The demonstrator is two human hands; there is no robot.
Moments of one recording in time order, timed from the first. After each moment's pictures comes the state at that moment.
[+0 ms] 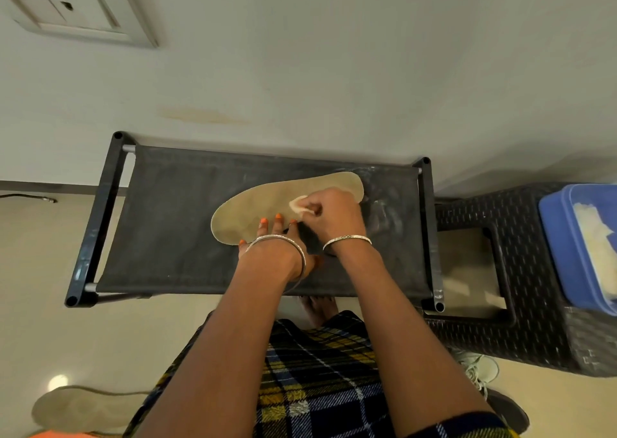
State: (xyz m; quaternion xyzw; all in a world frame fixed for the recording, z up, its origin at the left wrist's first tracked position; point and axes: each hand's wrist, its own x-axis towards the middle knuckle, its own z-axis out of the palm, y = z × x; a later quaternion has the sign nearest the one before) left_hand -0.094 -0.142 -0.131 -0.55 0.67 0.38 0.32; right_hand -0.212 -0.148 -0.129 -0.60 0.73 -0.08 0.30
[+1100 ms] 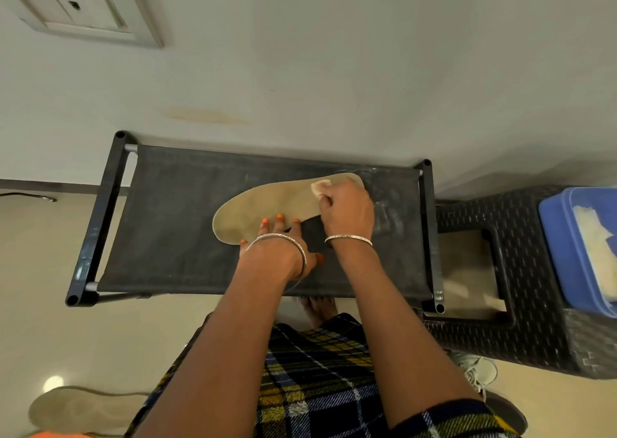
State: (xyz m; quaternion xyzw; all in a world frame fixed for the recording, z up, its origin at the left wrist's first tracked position) left_hand -0.094 -0.145 -0.126 -0.55 0.67 0.38 0.31; right_hand -0.220 -0.156 -0.145 -0.60 0.78 -0.13 0.13
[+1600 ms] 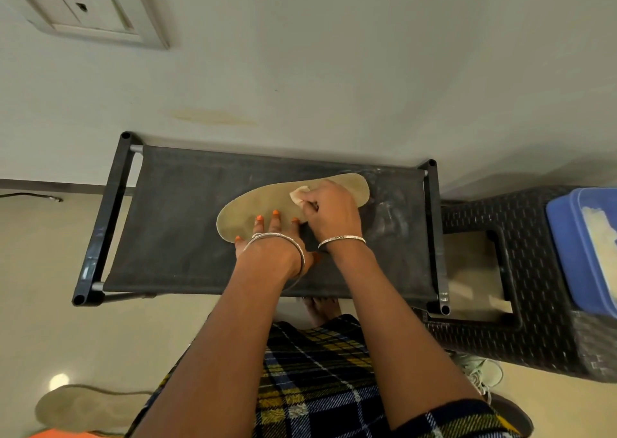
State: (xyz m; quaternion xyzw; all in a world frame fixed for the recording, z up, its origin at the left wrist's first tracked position) left_hand -0.084 -0.147 -0.123 -0.55 0.68 0.36 0.32; right_hand -0.202 -0.158 -0.146 -0.66 0.71 -0.11 0.20
